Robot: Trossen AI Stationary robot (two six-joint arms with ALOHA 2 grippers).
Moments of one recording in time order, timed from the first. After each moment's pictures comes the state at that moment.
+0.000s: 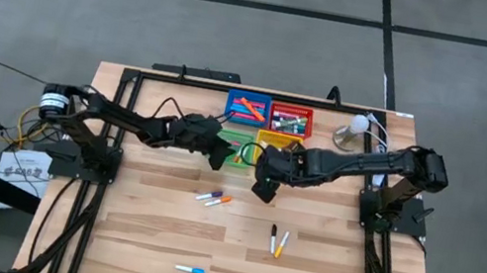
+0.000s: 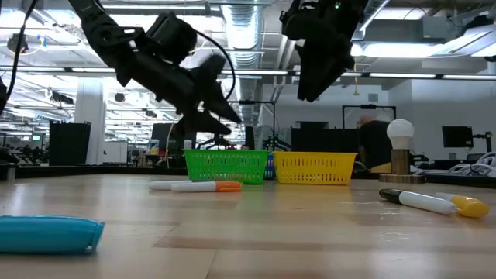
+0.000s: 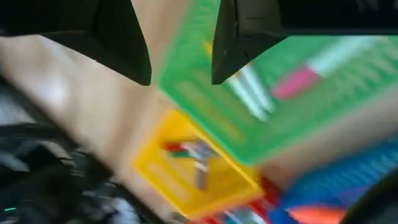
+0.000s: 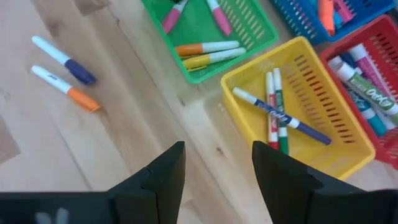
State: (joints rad) left arm 0.19 1.56 0.64 0.43 -0.01 -0.53; right arm 0.10 1.67 1.35 -0.90 0.37 0.50
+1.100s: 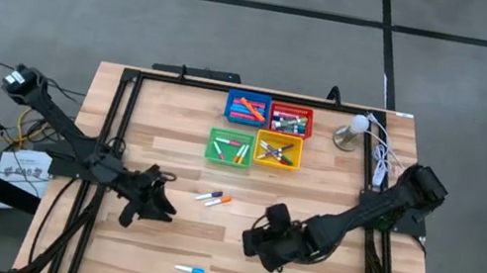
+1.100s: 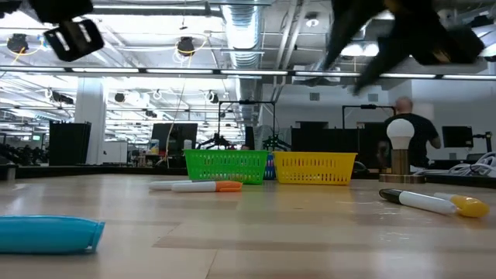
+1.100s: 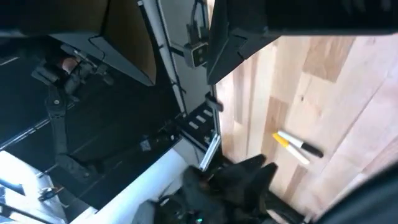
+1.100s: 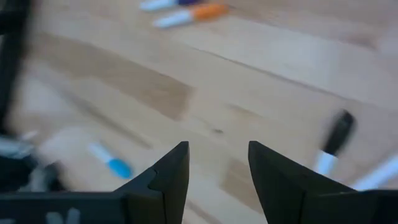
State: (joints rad) left arm -0.61 0.93 0.36 0.43 -0.20 -0.79; right arm 0.57 1.76 1.30 -0.67 0.39 1.63
